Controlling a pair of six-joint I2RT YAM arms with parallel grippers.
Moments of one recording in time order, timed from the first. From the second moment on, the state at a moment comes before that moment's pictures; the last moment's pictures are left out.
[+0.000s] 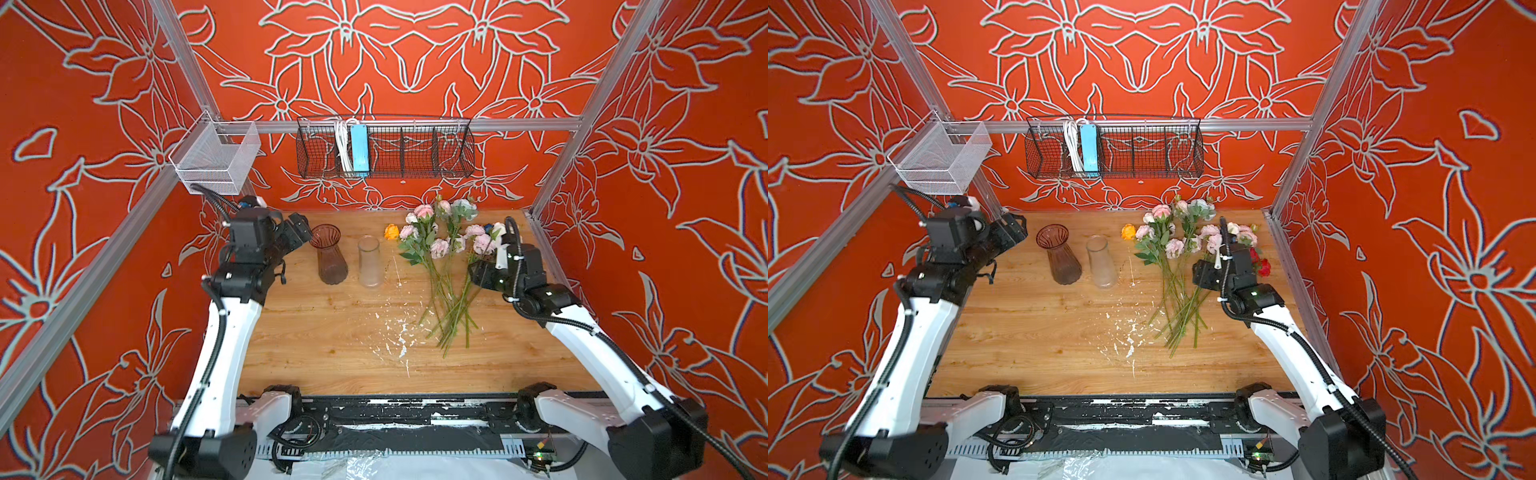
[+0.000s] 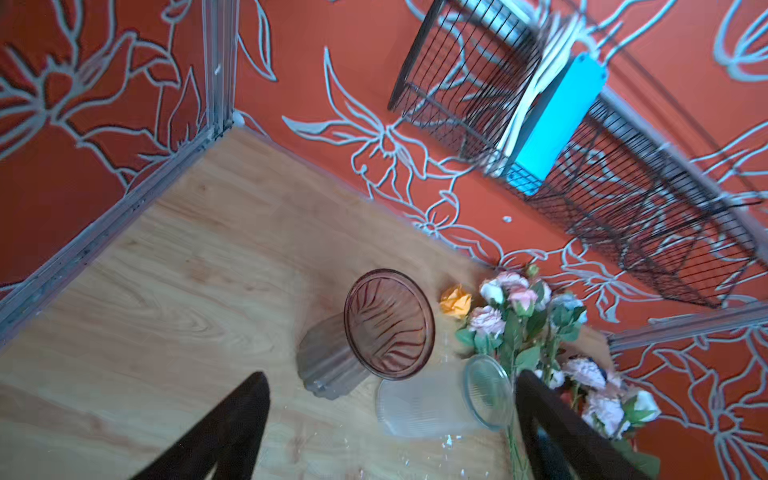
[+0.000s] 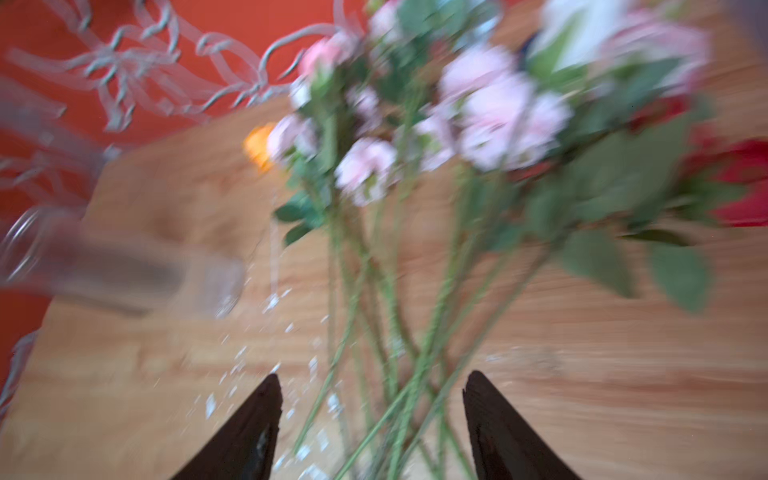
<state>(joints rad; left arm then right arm) 0.03 1.19 1.41 -0.72 -0.01 -0.55 0.33 1.11 0.92 -0.48 -0.03 0.47</state>
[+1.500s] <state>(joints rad) 0.11 1.71 1.67 -0.96 0.28 -0.36 0.63 2.03 1.17 0.21 -0.46 0.89</state>
